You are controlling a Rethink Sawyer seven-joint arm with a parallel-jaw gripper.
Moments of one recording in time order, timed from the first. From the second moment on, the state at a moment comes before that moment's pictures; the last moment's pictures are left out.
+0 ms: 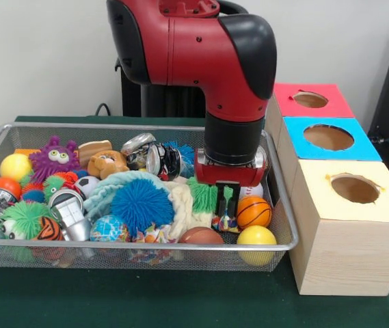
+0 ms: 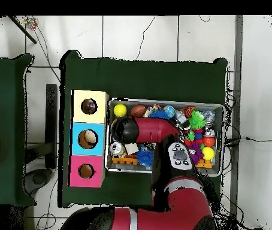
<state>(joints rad) -0.22 -0.42 0.07 1.52 -0.19 0.42 1.79</state>
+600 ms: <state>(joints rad) -0.22 -0.44 0.07 1.52 -0.19 0.43 1.79</state>
